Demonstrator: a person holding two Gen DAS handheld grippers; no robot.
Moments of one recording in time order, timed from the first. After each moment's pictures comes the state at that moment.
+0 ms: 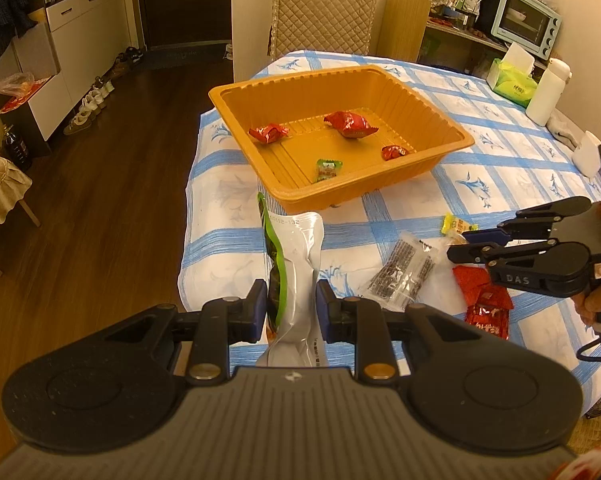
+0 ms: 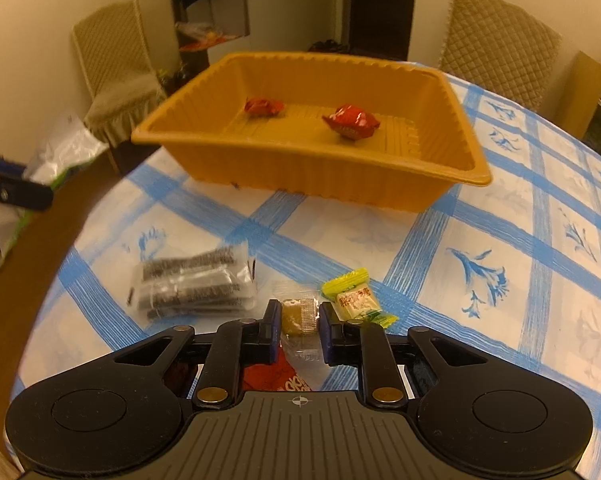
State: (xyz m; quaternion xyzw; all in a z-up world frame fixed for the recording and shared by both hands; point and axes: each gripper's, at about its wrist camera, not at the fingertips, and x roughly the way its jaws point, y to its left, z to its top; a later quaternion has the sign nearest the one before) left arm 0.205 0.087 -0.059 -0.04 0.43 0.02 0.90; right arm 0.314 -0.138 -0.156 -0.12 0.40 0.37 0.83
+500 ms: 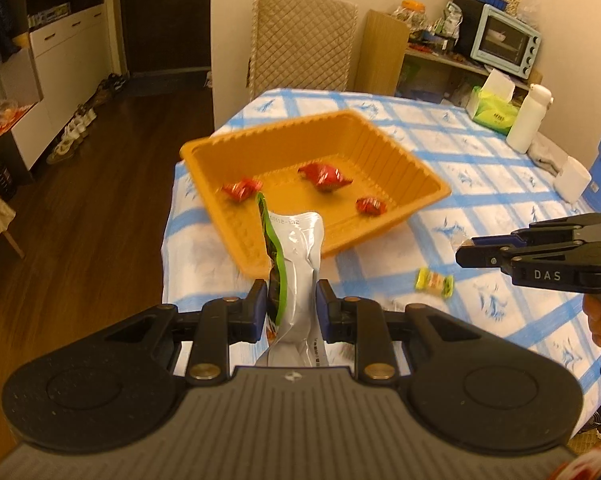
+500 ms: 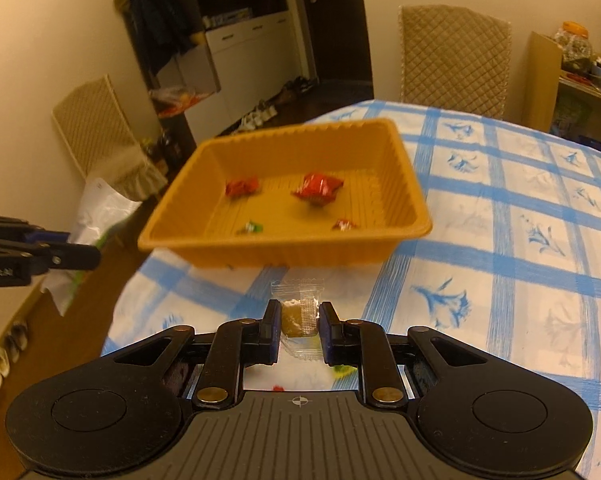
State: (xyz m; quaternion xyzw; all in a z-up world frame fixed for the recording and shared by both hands) left arm 0.241 0.076 -0.030 -0.03 0.40 -0.01 0.92; right arm 0.325 -0.171 -0.094 -0.02 0.38 0.35 0.85
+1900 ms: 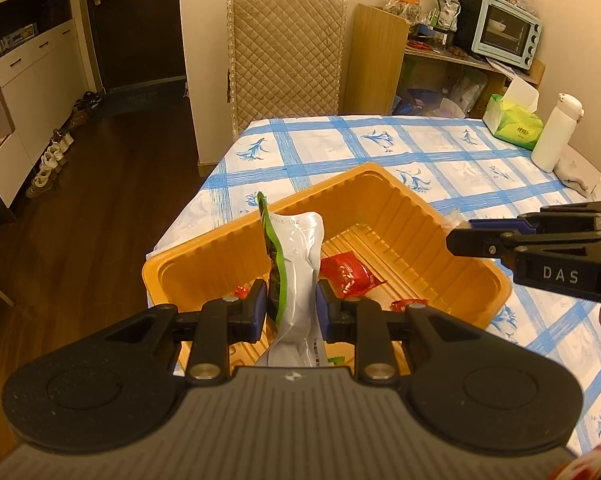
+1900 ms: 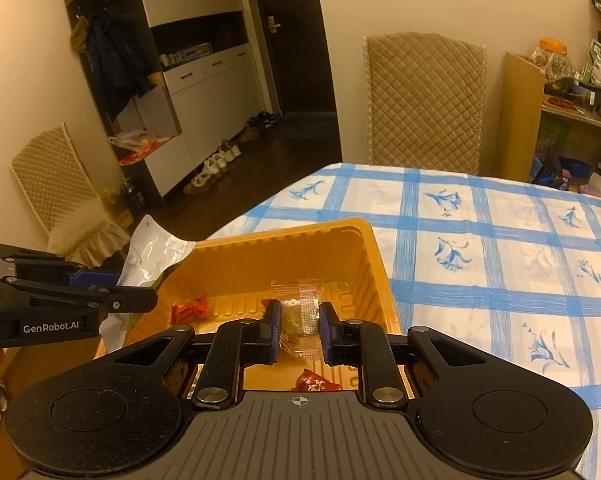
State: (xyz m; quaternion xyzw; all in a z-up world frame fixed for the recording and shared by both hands) left arm 0.405 0.090 -0.040 0.00 0.41 -0.04 0.91; right arm 0.440 -0.116 -0.067 0.01 0.36 0.30 0.88
